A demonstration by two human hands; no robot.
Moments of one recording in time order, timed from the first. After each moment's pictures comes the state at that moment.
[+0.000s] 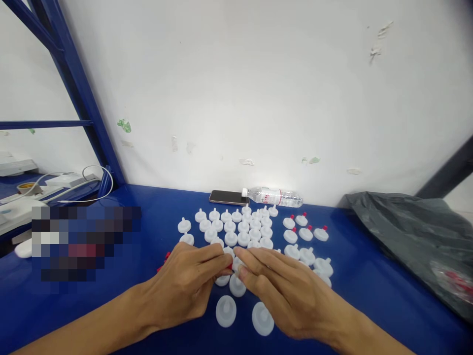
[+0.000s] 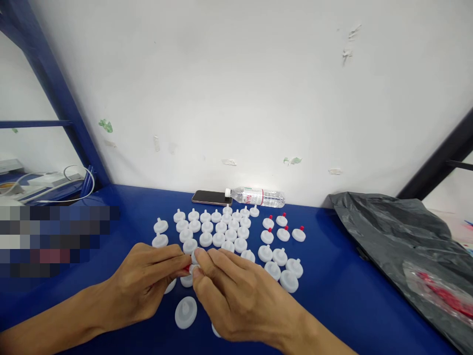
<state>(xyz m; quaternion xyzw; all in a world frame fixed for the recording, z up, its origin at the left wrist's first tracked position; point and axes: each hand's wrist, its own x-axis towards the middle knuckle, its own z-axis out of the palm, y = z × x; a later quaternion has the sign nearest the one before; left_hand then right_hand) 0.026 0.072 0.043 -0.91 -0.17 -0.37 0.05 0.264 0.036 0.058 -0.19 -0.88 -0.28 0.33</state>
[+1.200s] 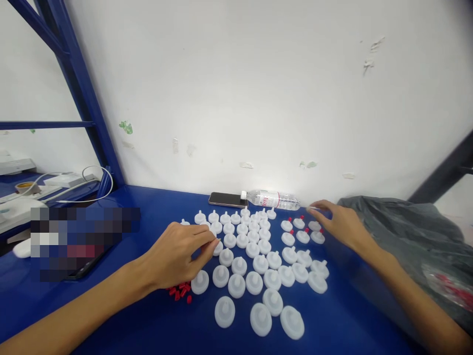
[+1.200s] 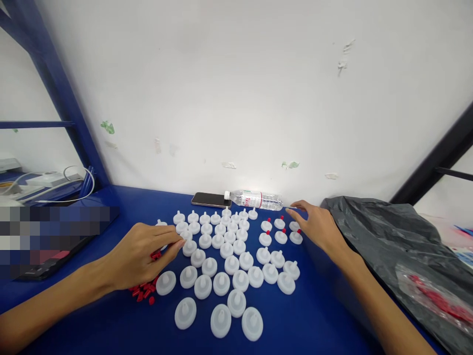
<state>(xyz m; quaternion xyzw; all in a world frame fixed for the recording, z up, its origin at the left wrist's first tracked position) 0.008 0.107 0.051 -0.92 -0.28 -0.28 0.05 0.447 0.133 0.048 -0.68 -0.69 -0.07 0.25</state>
